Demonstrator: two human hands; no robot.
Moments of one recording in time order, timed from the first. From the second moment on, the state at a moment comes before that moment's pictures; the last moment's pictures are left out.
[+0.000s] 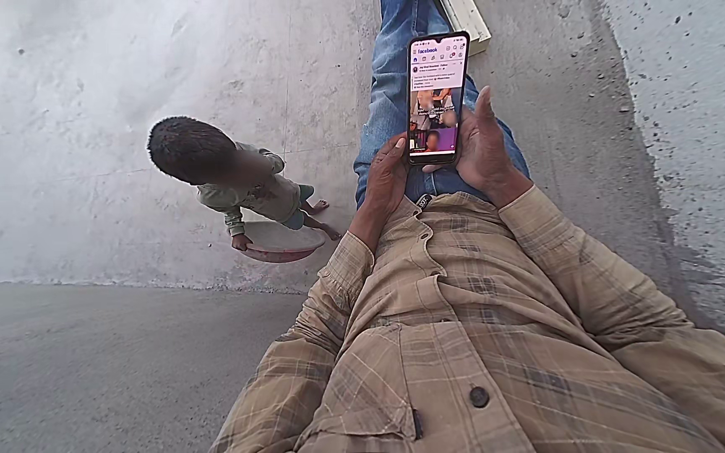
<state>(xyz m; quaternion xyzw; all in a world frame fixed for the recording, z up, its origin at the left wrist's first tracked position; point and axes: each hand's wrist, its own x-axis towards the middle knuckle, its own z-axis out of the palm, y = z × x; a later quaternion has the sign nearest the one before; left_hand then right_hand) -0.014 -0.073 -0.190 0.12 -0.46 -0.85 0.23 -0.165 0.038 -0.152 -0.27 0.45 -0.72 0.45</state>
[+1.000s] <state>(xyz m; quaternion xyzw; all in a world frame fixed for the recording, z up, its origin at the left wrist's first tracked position) -0.015 -0.071 -0.180 0.14 -0.48 -0.84 0.22 -0.163 0.039 -0.151 -0.27 0.45 -0.72 0.45</state>
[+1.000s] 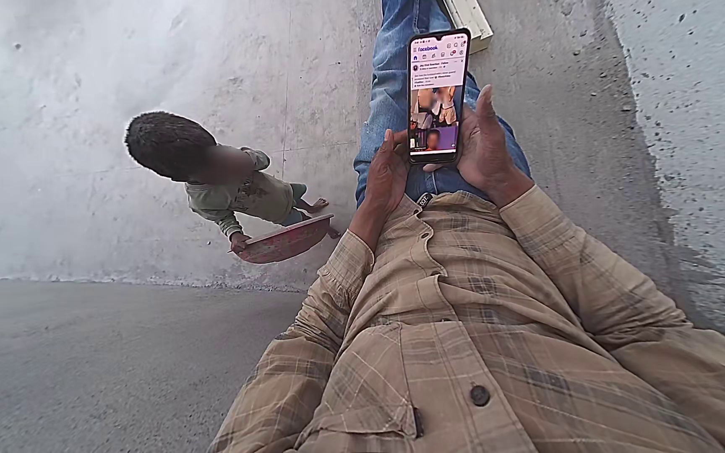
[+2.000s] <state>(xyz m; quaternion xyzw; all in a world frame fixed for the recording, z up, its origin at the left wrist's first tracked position) -0.013 -0.071 -0.181 0.12 -0.49 -0.84 0.22 -0.165 0.039 -0.154 -0.27 0.45 -0.72 0.46</state>
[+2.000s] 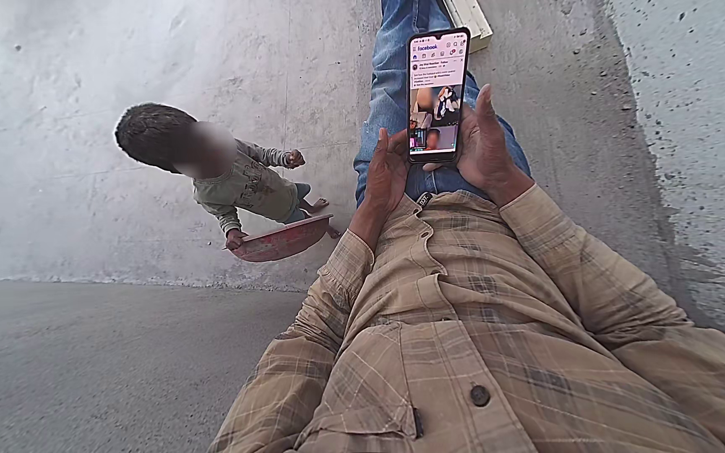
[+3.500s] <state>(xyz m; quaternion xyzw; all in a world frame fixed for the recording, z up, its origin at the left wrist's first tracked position) 0.013 -0.092 -0.173 0.18 -0.53 -0.76 0.33 -0.161 0.037 -0.145 -0.26 0.48 -0.72 0.43</state>
